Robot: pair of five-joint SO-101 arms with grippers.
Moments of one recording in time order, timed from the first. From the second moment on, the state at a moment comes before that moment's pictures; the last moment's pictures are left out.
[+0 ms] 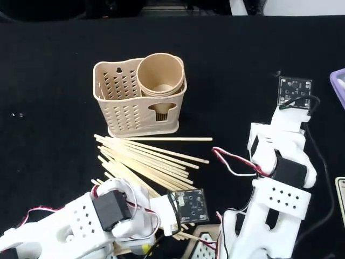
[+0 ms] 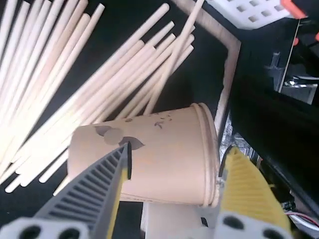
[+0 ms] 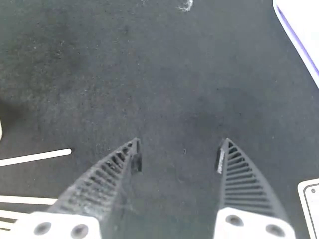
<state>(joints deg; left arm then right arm) 58.2 -57.1 48.0 93.7 -21.1 21.5 -56.0 49.8 61.5 11.8</state>
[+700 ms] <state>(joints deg) 34.7 -57.1 50.8 88.7 -30.1 21.5 -56.0 49.8 61.3 10.8</state>
